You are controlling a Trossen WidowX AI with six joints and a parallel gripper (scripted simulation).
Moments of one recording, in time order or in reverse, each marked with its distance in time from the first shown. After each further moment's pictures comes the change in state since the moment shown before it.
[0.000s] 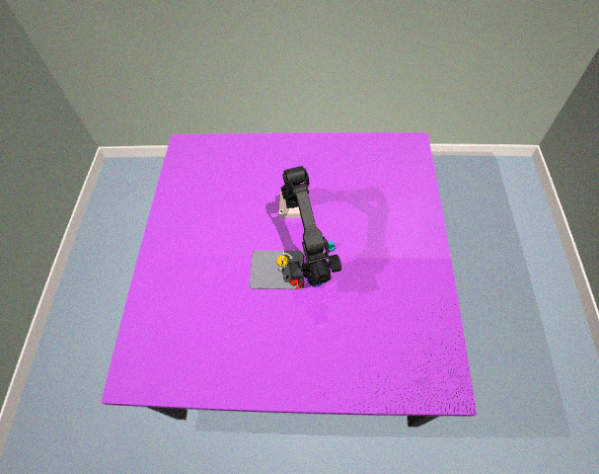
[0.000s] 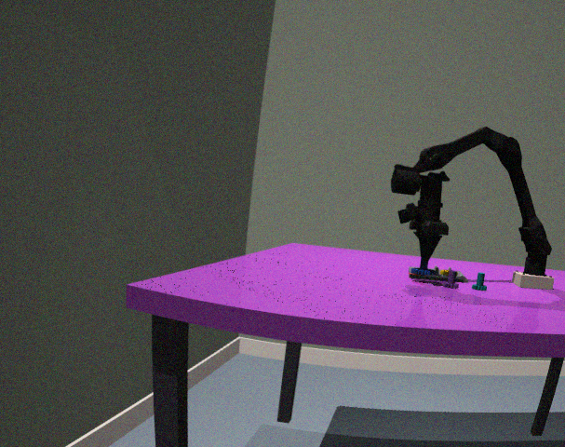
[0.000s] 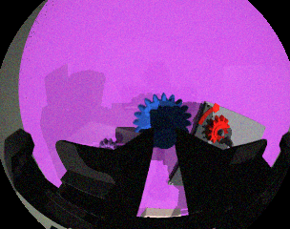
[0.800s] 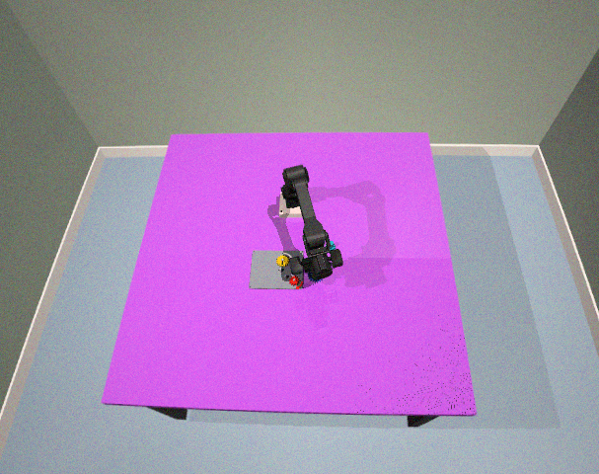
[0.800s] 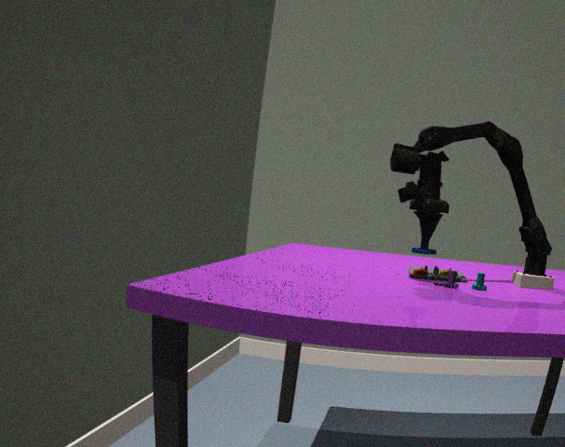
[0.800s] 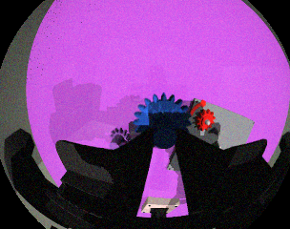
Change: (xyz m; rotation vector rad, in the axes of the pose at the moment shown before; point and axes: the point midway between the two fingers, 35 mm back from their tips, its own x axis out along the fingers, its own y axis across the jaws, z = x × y) arm -0.050 0.002 0.005 -0.004 0.000 0.000
